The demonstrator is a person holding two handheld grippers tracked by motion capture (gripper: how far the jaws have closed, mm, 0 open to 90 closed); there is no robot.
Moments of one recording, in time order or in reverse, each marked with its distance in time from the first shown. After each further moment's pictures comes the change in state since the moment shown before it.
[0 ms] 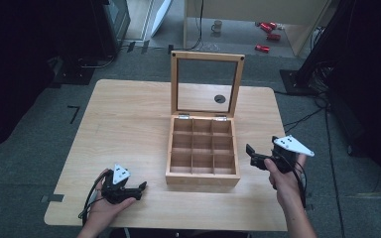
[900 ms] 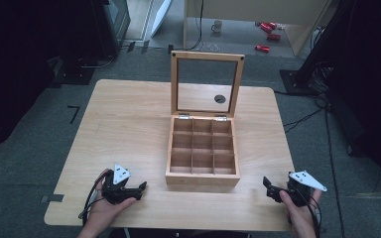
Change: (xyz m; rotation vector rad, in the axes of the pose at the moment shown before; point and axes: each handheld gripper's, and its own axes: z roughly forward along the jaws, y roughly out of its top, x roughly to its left) left arm -0.001 0.000 0.000 0.001 0.006 0.003; right arm -0.041 -0.105 -0.035 0.150 -0.118 0.087
